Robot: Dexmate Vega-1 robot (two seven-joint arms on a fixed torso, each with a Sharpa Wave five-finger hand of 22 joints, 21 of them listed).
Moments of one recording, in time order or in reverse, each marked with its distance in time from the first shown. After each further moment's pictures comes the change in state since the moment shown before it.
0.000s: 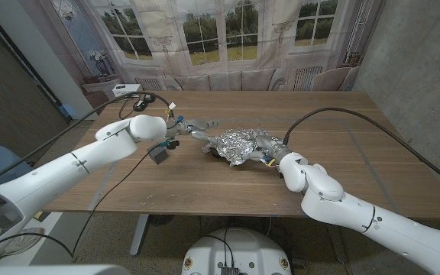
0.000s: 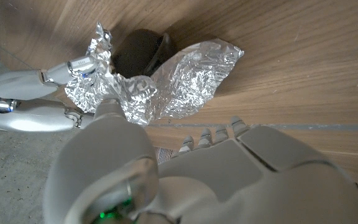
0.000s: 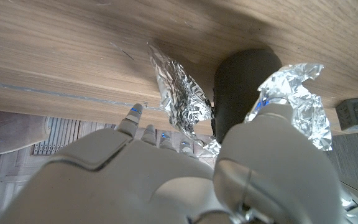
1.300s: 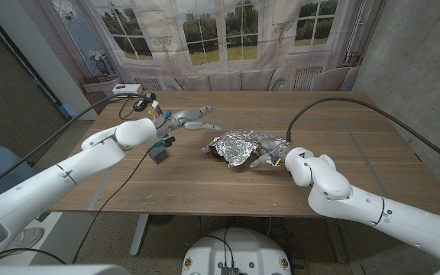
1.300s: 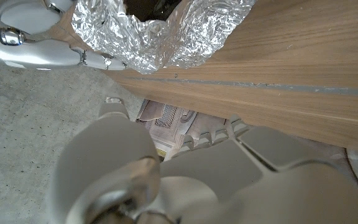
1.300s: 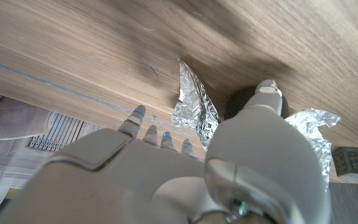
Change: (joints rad) left arm 0.120 0.006 -0.121 0.017 -0.112 -0.164 0.154; left_hand 0.026 0.026 -0.012 -0.012 0.004 -0.004 -0.004 0.008 -0.004 0.004 -0.015 0.034 -0.003 0.000 0.000 0.017 -0.002 -0.004 -0.004 0.054 0.004; right arm 0.087 -0.092 -0.076 -0.063 -0.157 -0.058 0.289; right_hand 0.134 0.041 -0.071 -0.040 0.029 0.001 -0.036 -0.015 0.000 0.000 -0.057 -0.008 0.005 0.000 -0.068 -0.005 -0.002 -0.006 -0.065 0.010 0.000
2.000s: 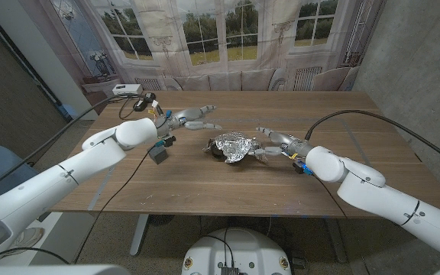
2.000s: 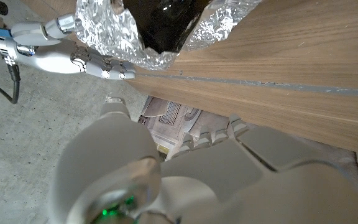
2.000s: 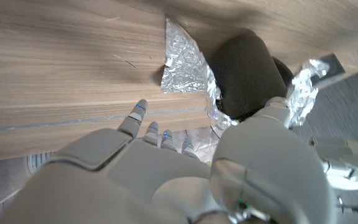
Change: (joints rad) left arm 0.000 -0.020 -0.006 0.032 -0.030 -0.048 0.000; left_hand 0.005 0.005 -0.004 -0.013 -0.005 0.002 -0.013 0.008 0.000 -0.004 -0.018 0.013 -0.005 0.000 0.000 0.001 0.000 0.000 0.000 0.018 -0.003; right arm -0.249 -0.034 0.407 0.117 0.572 0.476 -0.318; right_hand -0.142 0.030 -0.068 0.080 0.011 -0.003 0.024 0.064 -0.003 -0.002 0.001 0.056 0.000 0.042 0.006 0.052 0.010 0.095 0.027 0.023 0.000
